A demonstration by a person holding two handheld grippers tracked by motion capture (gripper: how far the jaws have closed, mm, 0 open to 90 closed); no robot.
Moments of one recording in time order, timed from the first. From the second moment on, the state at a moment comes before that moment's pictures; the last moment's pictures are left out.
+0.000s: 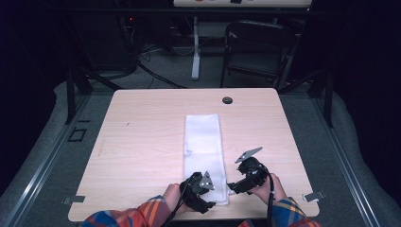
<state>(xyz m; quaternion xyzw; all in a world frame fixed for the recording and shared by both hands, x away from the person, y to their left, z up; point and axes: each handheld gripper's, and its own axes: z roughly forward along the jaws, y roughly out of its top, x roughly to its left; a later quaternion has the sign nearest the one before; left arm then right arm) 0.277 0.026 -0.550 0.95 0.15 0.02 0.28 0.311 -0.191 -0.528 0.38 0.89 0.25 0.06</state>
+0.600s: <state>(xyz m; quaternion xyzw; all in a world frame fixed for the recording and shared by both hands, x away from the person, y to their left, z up) 0.282 0.026 -0.558 0.96 0.13 0.03 0.26 0.310 -0.188 -0.530 0.37 0.89 0.24 0.05</state>
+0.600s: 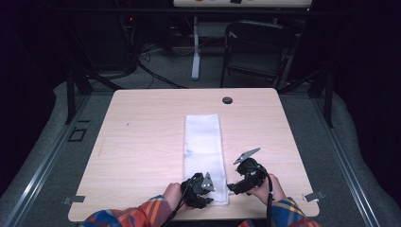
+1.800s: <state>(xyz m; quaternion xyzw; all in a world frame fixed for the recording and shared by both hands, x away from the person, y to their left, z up) 0.293 0.037 -0.546 0.94 0.16 0.02 0.29 0.303 -0.152 -0.550 0.32 0.92 0.22 0.03</state>
